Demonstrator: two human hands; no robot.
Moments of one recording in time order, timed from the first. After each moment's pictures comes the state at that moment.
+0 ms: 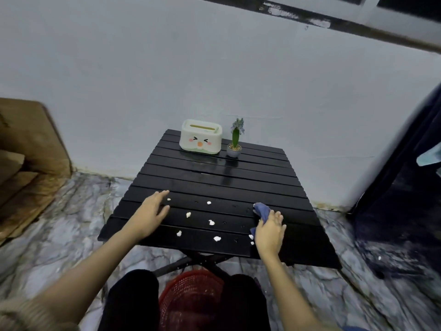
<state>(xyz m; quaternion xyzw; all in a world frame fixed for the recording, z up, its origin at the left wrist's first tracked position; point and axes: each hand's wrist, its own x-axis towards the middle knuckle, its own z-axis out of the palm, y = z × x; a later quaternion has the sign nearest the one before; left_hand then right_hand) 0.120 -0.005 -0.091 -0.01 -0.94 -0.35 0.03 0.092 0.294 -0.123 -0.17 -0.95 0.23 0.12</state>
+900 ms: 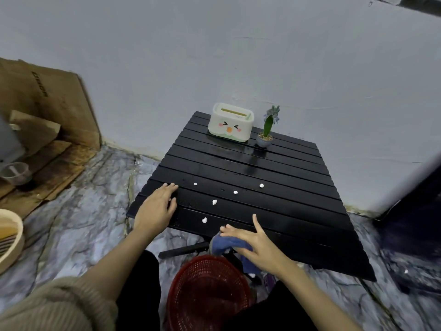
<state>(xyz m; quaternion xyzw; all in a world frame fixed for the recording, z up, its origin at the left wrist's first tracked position) 0.144 -0.030 -0.130 0.06 -0.95 -0.29 0.11 0.140 0.248 -0.104 0.39 -0.87 0.27 -0.14</state>
